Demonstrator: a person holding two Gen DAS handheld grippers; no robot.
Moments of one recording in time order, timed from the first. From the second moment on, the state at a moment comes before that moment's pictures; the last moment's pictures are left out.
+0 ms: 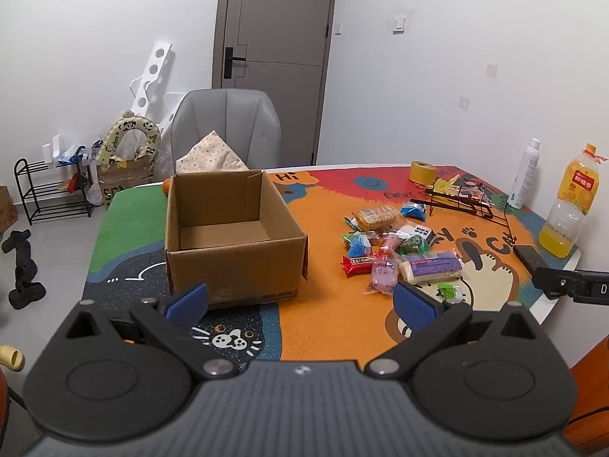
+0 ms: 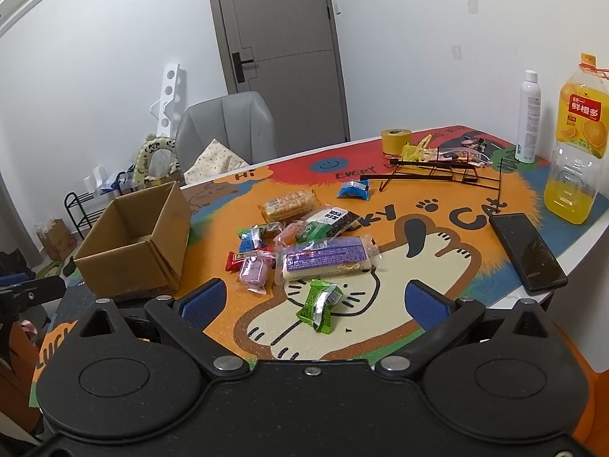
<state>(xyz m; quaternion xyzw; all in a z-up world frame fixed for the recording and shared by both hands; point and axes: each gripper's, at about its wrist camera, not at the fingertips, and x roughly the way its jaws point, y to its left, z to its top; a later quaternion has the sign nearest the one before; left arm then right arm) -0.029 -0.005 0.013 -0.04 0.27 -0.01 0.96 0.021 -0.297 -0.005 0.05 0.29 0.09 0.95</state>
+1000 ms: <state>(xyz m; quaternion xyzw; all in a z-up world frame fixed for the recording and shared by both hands) 0.017 -0.027 -0.024 -0.05 0.27 -0.06 0.96 0.056 -0.298 -0.061 0.04 0.31 0.10 0.94</state>
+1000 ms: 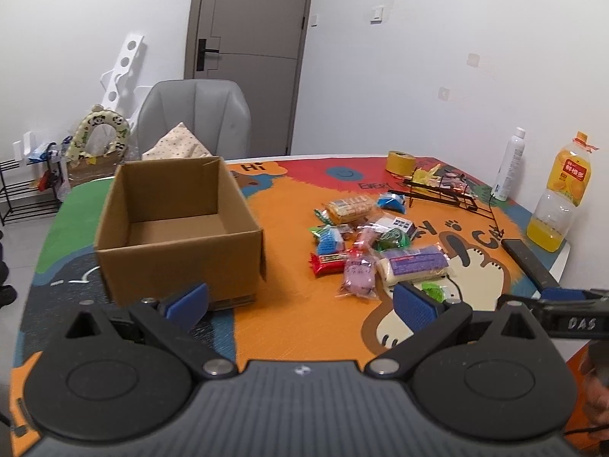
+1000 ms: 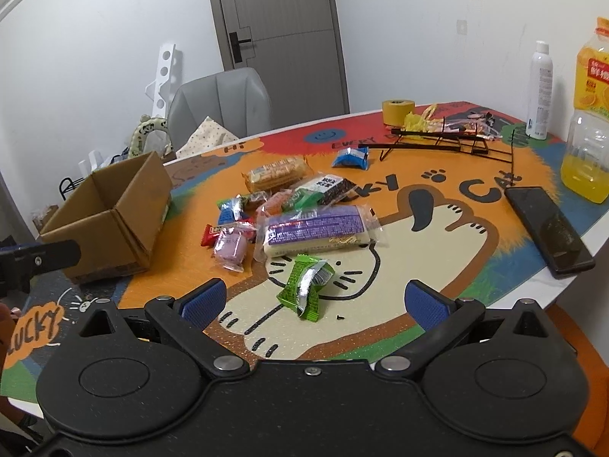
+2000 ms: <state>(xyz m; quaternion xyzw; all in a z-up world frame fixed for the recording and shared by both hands) 0.119 -0.071 -0.080 -0.03 0.32 -0.10 0.94 0.127 -0.293 -0.118 0.09 0.36 0.15 0.92</state>
